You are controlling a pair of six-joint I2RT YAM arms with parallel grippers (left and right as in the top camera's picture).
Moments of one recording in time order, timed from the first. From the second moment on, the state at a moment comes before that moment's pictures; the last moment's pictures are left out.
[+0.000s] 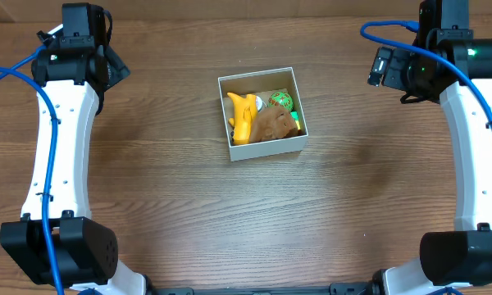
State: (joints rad) left arm 0.05 1.76 1.77 -1.07 -0.42 -0.60; right arm -0.01 1.71 1.86 -1.25 0.08 0.28
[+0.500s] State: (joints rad) left arm 0.05 1.76 1.77 -1.07 -0.42 -0.60; right arm -0.01 1.71 1.86 -1.25 0.08 0.28
